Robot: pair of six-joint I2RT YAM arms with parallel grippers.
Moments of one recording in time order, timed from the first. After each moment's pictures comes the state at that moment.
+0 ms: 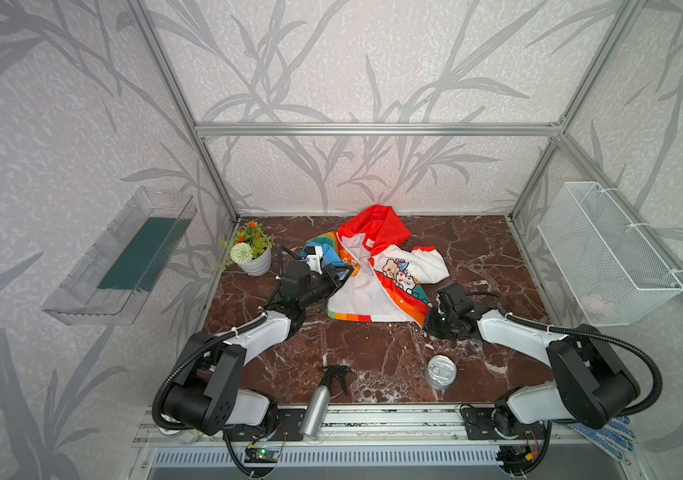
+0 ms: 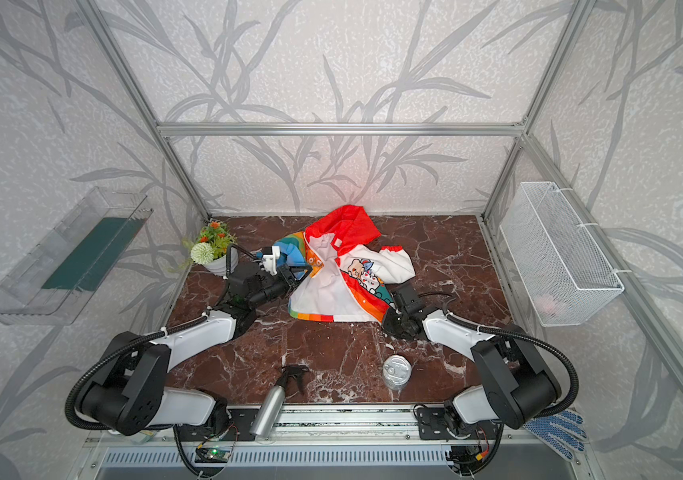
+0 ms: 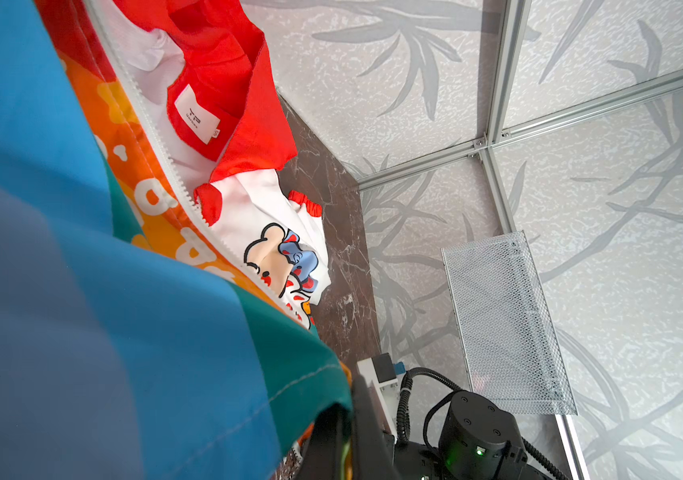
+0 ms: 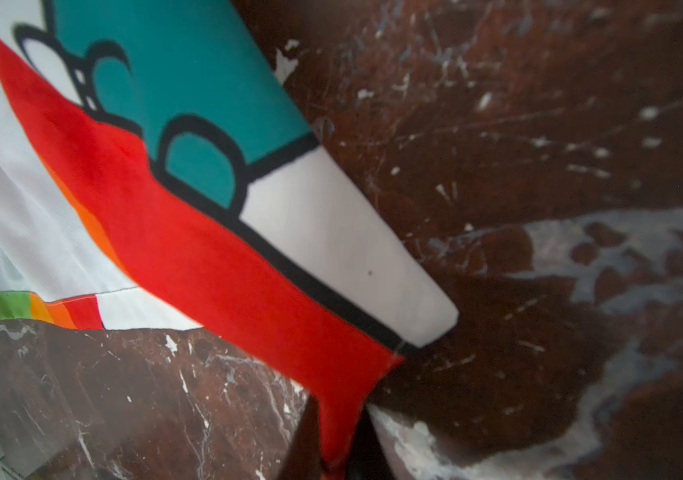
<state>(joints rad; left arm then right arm) -0.34 1.40 0.60 0.57 0.47 -1.08 0.48 1.43 0.61 -0.26 -0.19 0.86</state>
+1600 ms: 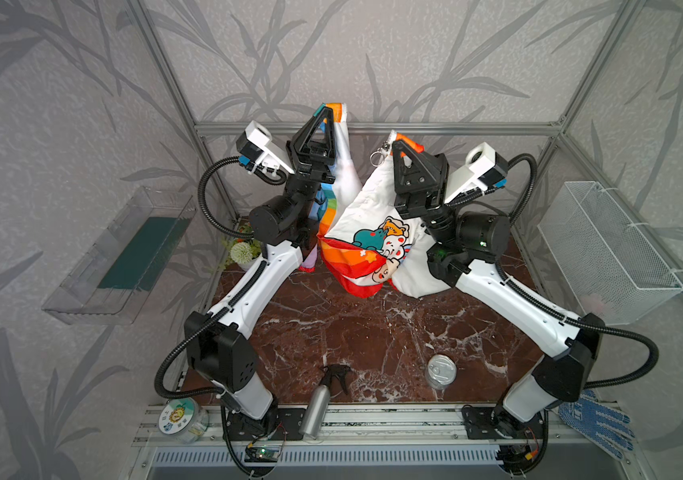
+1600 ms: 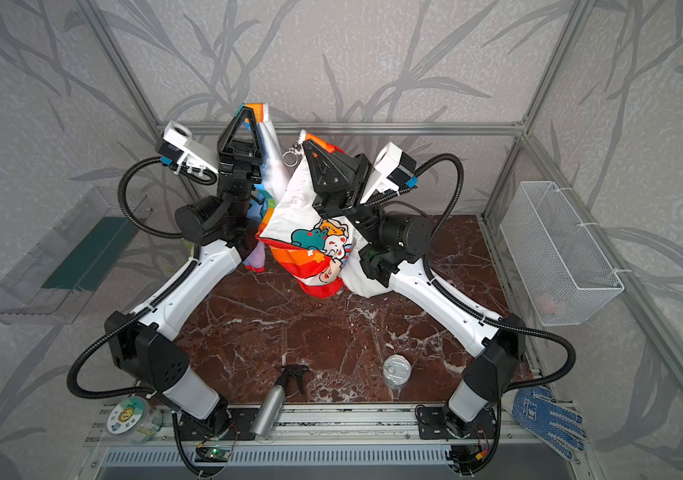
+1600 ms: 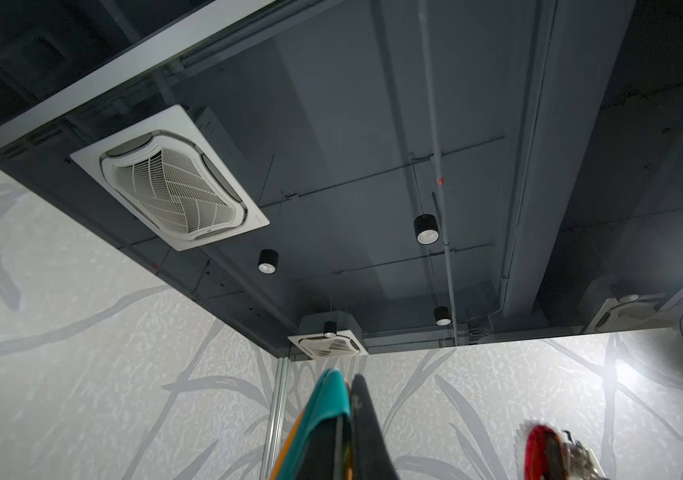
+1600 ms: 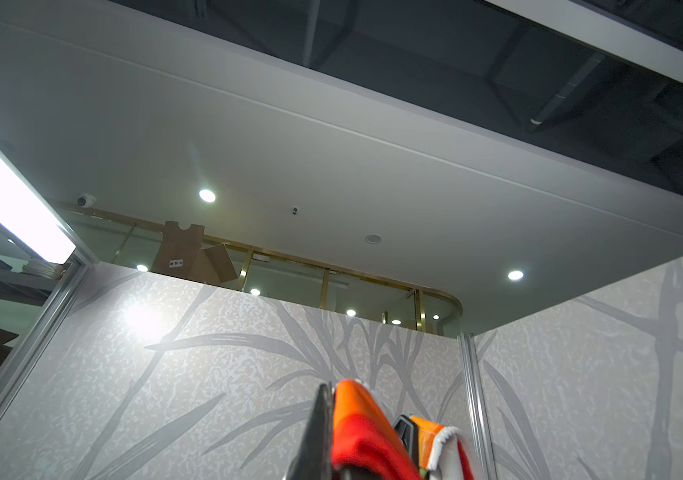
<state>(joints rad) -0.41 1.65 1.68 1.27 0.28 -0.78 0.78 1.65 1.73 1.12 -0.34 0.40</state>
